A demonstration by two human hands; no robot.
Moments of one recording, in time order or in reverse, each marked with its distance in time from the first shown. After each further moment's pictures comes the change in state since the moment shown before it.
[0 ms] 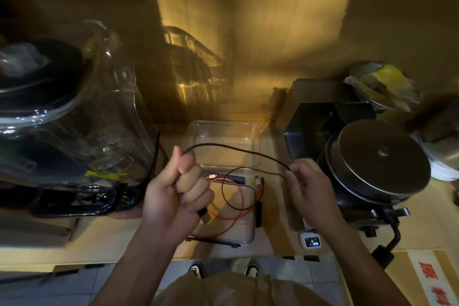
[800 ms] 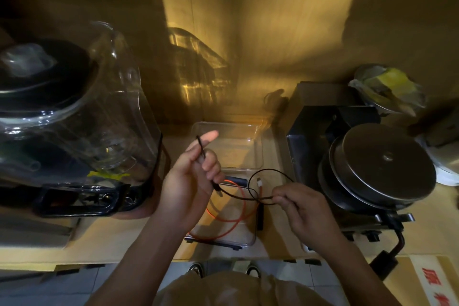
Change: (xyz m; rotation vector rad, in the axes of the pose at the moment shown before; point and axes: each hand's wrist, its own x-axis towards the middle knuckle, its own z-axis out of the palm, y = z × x) left_hand 0.029 -0.004 0.005 0.482 0.474 0.222; right_hand -0.018 -0.018 0.002 0.108 -0.120 -0.314
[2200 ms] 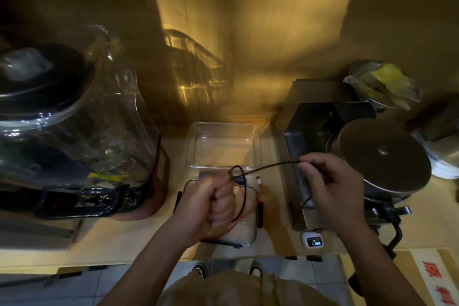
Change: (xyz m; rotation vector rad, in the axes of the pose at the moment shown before) left_hand -0.021 -0.022 -0.013 0.170 -0.258 -0.373; right_hand 0.014 -0.012 -0.039 0.117 0.394 0.121
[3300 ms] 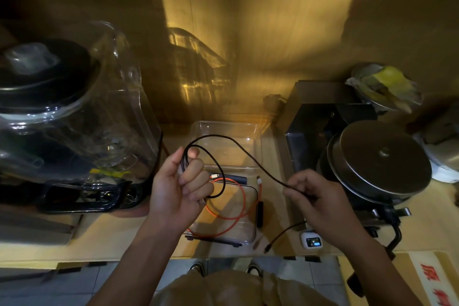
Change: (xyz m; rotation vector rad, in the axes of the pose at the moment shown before) left_hand -0.002 0.015 -0.032 -0.601 -0.169 0.189; right_hand -0.018 0.004 0.001 0.023 -0.374 0.049
